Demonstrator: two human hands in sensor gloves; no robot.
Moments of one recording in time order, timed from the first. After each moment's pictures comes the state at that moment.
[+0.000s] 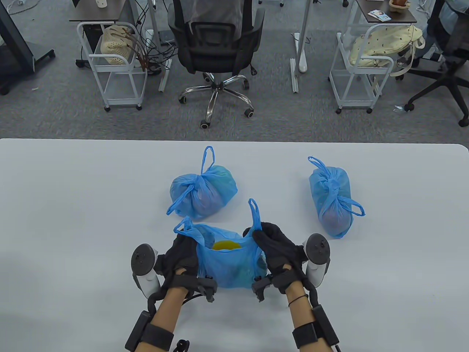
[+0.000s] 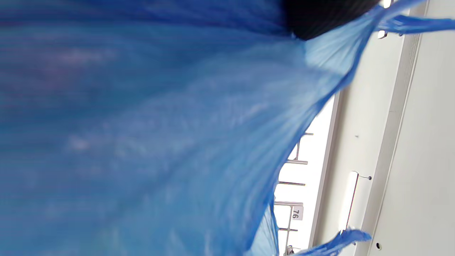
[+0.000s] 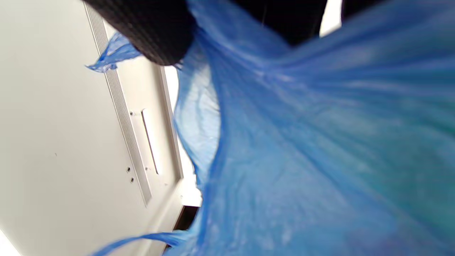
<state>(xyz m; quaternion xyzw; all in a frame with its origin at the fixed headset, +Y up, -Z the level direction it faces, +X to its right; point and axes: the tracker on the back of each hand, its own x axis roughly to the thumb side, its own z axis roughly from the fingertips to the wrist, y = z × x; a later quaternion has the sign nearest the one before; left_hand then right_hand) -0.186 -0.751 -0.300 -0.01 0.03 0.73 0.68 0.123 -0.758 -0.321 0.06 -0.01 0.66 0.75</state>
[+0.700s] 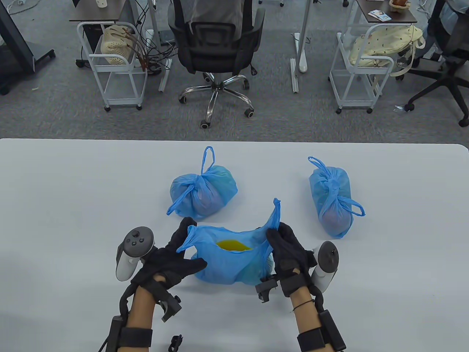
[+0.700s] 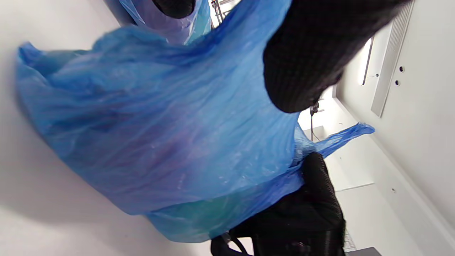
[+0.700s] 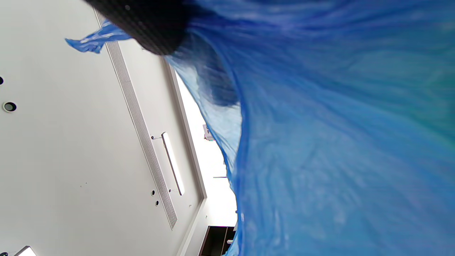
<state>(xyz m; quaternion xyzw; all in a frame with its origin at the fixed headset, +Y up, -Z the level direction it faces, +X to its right) -0.207 -0.721 -0.306 -0.19 -0.19 0.57 0.77 0.132 -0.756 -0.311 0.05 -0.04 0.63 0.77</state>
